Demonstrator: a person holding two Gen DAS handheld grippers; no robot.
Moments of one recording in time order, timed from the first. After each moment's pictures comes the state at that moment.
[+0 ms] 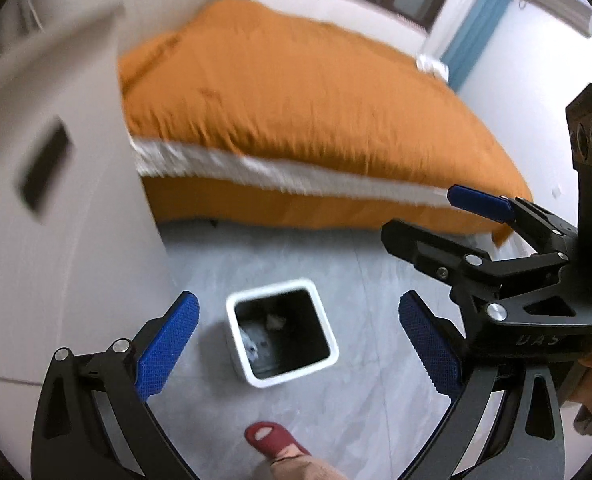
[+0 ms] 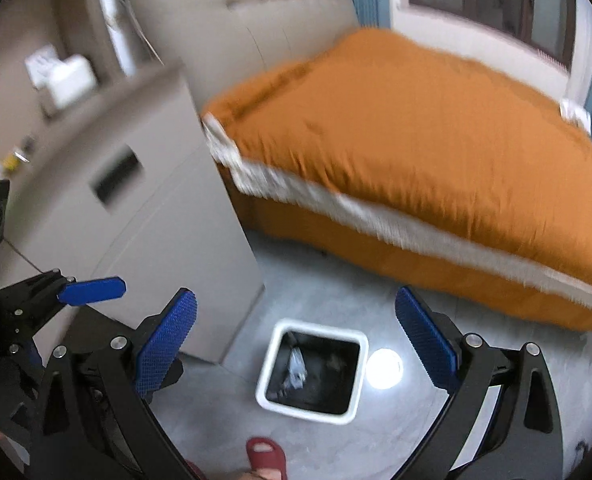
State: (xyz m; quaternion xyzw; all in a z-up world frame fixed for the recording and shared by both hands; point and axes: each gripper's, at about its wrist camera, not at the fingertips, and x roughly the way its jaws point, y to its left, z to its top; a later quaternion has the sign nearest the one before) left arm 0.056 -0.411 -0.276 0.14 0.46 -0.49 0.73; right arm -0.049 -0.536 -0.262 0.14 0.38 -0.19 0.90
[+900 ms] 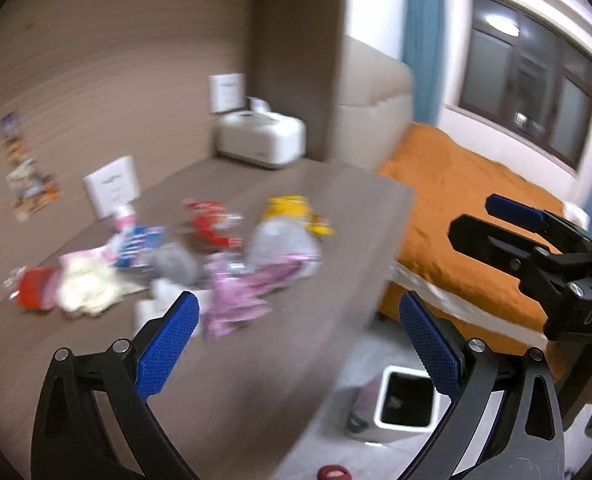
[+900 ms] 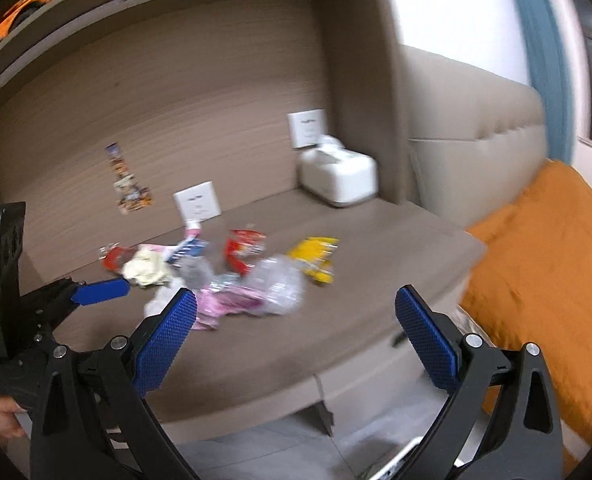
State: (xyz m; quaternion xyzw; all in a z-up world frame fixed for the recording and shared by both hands) left arm 0.063 -0.148 -0.091 0.04 0.33 -0.17 0.93; right arm 0.021 -0.335 -0.086 0.04 0.25 0.13 0.96
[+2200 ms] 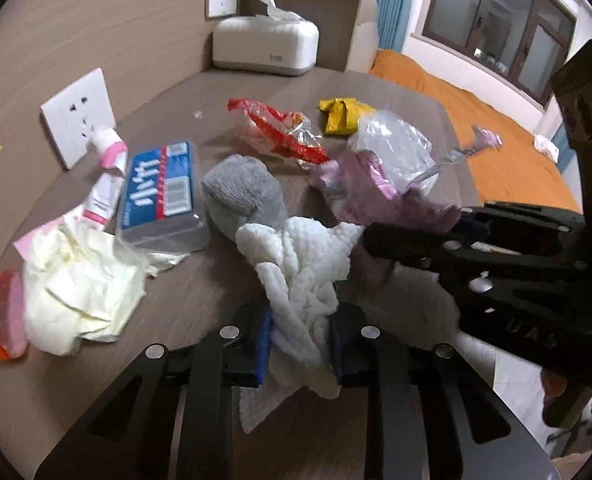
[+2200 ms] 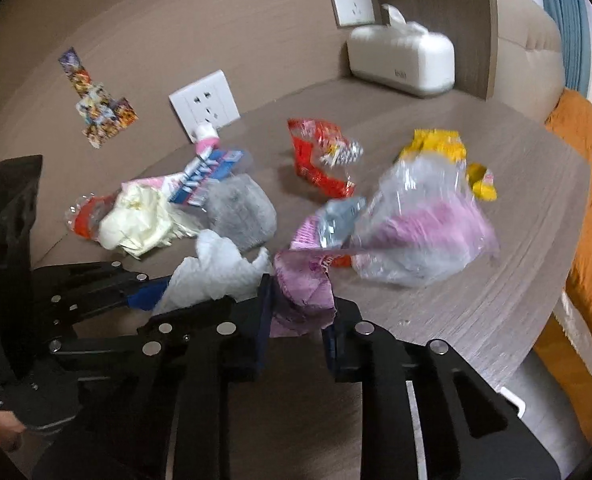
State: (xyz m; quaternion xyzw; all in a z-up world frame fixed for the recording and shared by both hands) left arm 0.155 -0.061 -0.172 0.10 0.44 -0.28 0.85; right arm 0.116 -0.196 -0.167 0.07 0.40 0.11 0.91
